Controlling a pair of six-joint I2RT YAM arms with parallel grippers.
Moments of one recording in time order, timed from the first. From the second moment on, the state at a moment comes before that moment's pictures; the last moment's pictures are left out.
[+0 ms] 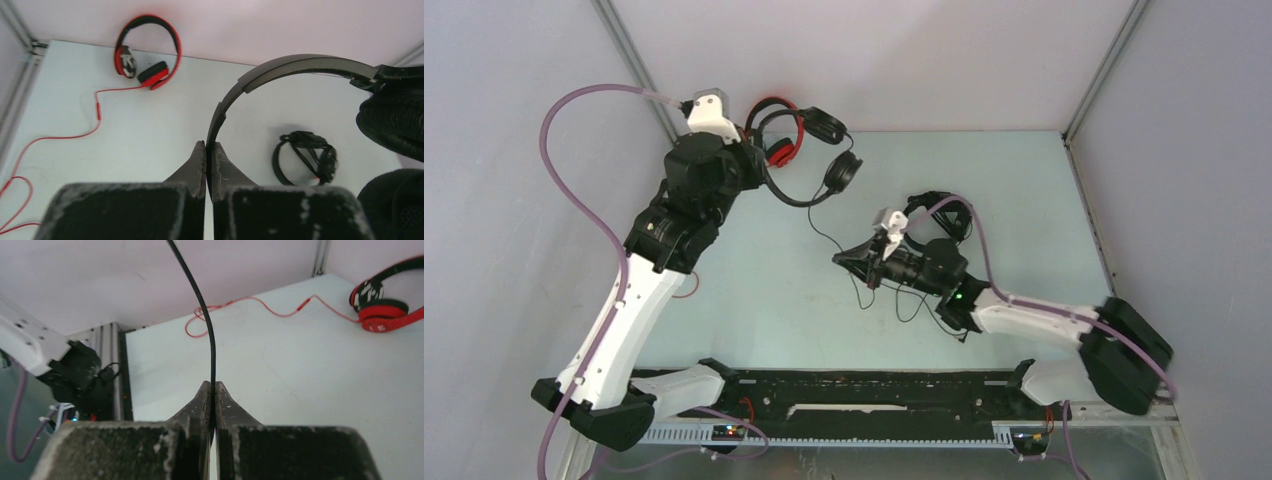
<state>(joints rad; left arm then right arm) -0.48 1.13 1.50 -0.59 -0.34 -0.35 0.91 1.33 0.65 0.75 -0.32 0.16</state>
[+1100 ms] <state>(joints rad) -0.47 1.15 1.51 -0.71 -0.26 -0.09 0.73 0.73 0.61 0.21 0.06 0.09</state>
